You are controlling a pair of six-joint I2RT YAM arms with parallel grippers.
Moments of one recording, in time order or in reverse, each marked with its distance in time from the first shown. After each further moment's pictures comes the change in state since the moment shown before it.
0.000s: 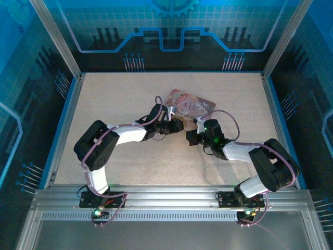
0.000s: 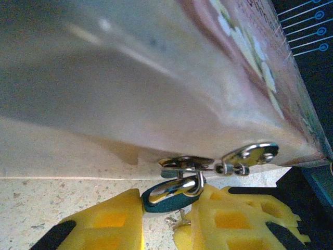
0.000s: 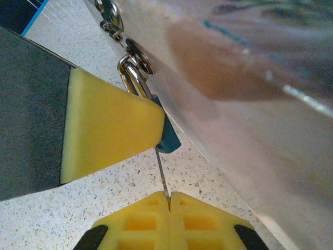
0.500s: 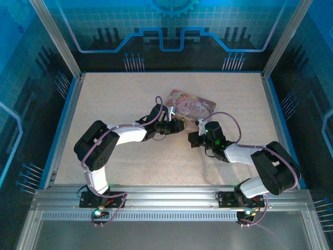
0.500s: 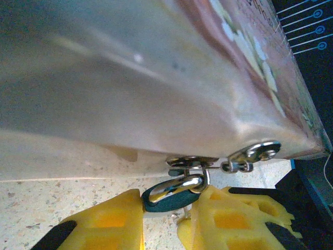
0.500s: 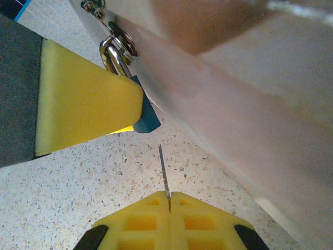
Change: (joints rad) left arm -0.004 0.000 0.000 0.001 0.001 0.000; right arm 0.001 -0.039 -0.036 -0.019 0.041 -0.001
